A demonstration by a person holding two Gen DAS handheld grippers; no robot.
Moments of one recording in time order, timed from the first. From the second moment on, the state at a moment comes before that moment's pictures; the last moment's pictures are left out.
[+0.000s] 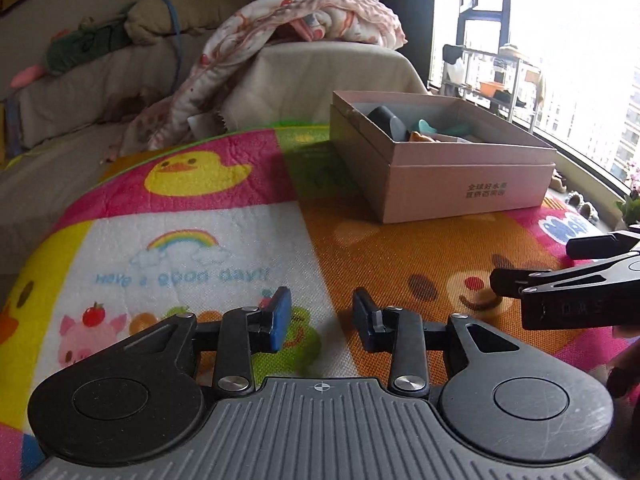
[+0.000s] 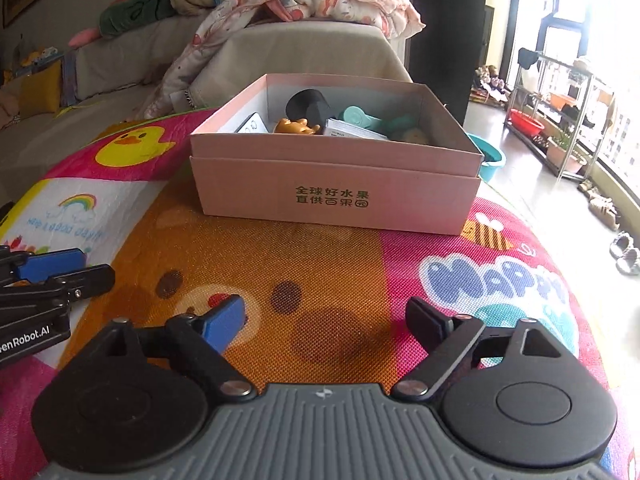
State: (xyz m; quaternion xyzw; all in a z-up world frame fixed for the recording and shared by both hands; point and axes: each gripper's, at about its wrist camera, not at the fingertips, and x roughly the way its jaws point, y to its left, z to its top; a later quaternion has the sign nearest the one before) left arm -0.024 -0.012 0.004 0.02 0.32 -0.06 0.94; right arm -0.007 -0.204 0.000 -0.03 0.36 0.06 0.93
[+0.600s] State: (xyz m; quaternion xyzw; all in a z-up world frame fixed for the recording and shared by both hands) left arm -0.015 -0.031 0.003 0.01 0.32 -0.06 0.95; right arm -0.003 -0.205 -0.007 -0.01 0.35 0.03 0.94
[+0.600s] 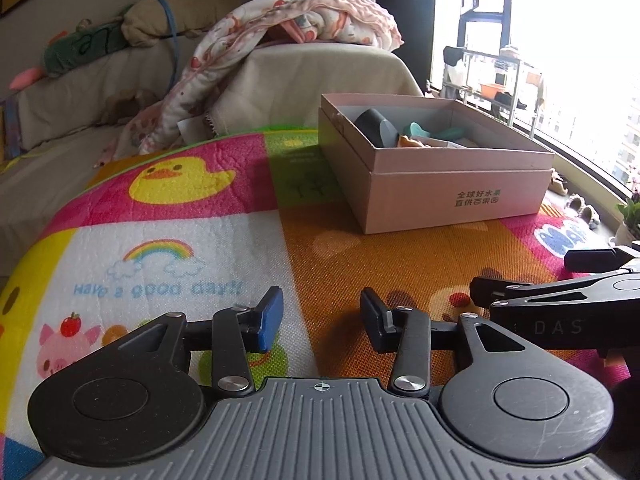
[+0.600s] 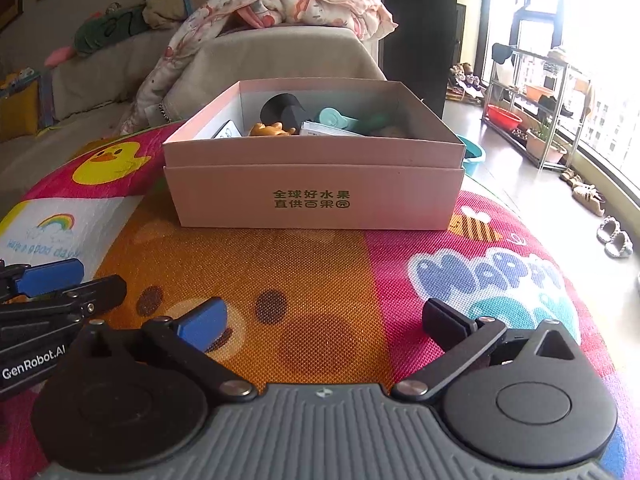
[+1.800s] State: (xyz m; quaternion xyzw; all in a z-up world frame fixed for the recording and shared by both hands) left arm -0.017 -0.039 0.003 0.00 0.32 -0.03 0.95; right arm -0.004 -0.207 -0.009 0.00 0.35 0.03 0.94
